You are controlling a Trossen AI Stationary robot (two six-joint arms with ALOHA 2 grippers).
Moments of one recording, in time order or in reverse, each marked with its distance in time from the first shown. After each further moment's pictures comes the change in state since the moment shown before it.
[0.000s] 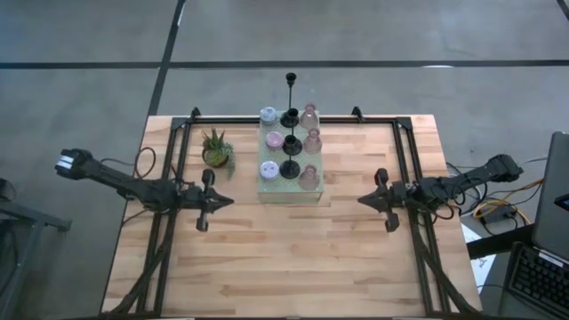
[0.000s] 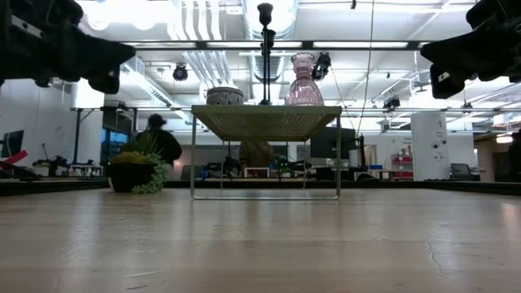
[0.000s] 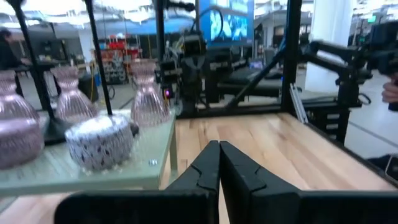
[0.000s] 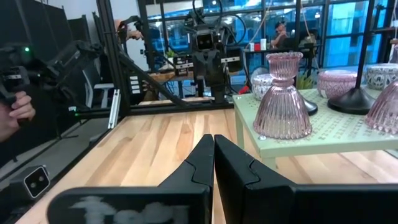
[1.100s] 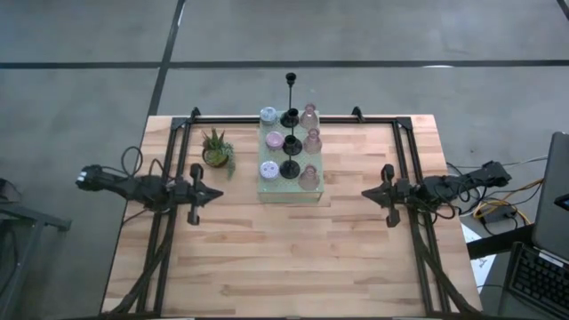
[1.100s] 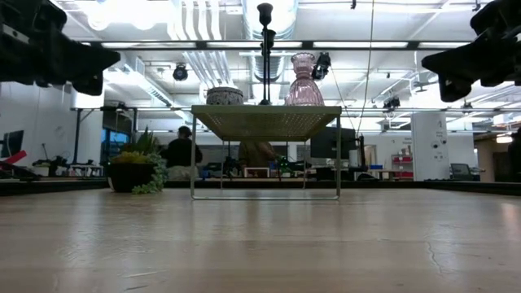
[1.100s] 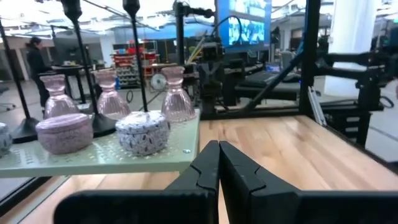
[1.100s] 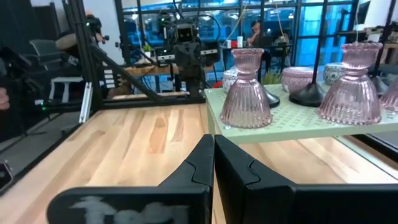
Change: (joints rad) left arm 0.009 -0.500 0.000 -0.546 -0.063 0.024; right arm 0.001 -0.224 0.017 -0.276 0.096 -0.037
